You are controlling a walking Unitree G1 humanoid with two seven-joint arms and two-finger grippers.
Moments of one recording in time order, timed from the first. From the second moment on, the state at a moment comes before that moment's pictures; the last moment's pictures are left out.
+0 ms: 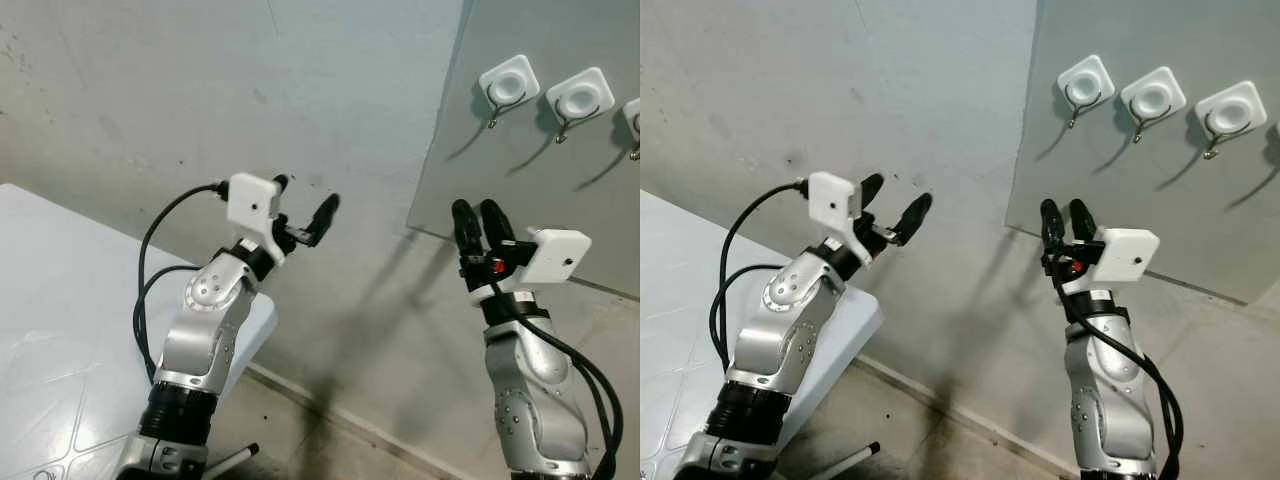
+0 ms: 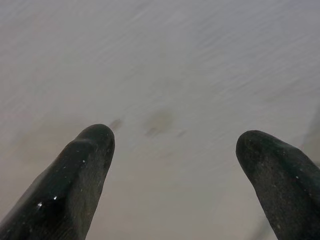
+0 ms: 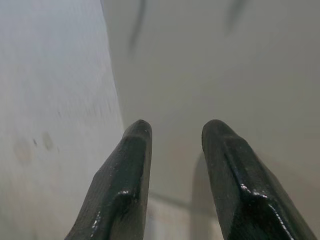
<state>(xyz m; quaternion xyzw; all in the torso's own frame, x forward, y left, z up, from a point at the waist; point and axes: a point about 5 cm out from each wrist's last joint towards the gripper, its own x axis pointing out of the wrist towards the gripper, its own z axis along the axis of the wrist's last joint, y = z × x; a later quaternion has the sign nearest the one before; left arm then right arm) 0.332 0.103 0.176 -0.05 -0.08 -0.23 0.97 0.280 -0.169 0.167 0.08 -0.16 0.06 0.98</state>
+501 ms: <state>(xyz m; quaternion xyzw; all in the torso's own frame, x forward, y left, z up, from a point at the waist) 0.331 0.118 0.156 -0.08 -0.06 -0.16 0.98 0.278 -0.172 0.145 0.02 -0.12 0.04 0.99</state>
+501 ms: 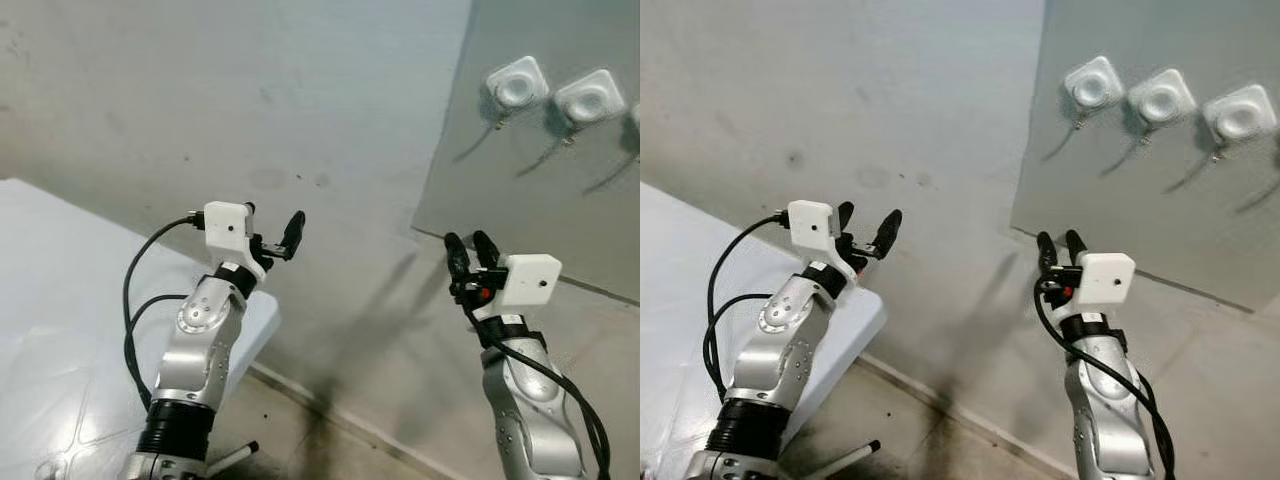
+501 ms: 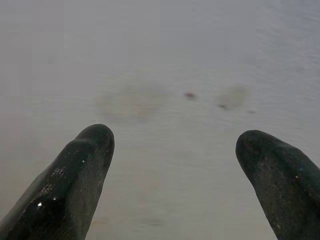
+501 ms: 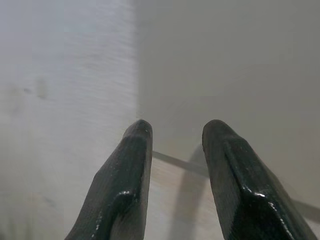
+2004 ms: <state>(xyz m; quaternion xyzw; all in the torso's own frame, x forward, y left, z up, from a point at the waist) 0.341 0.142 0.156 -0.06 -0.07 -0.13 0.99 0.282 -0.176 0.145 0.00 -0.11 0.07 0.99</state>
